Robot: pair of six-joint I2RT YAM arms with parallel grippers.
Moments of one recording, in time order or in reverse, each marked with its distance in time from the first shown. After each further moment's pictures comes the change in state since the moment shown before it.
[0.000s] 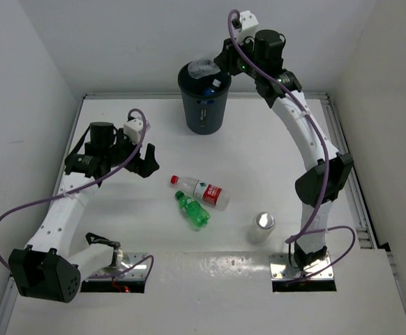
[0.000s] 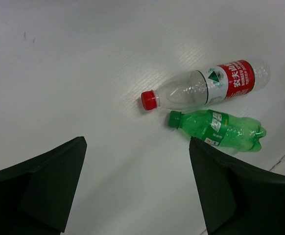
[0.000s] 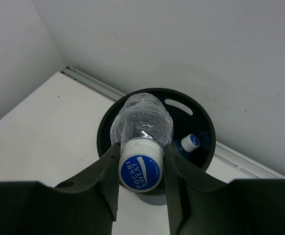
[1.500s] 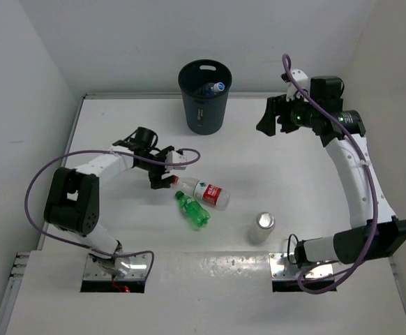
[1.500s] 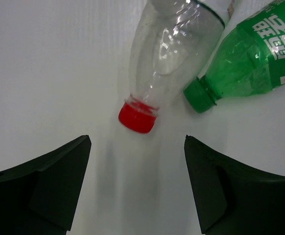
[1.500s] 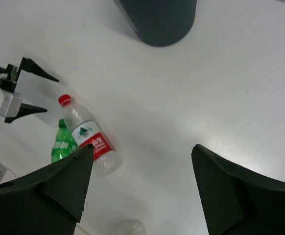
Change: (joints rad) left arm -0.146 0.497 0.001 0.036 0.106 0.888; right arm -0.243 -0.584 -0.609 -0.469 -0.229 -0.054
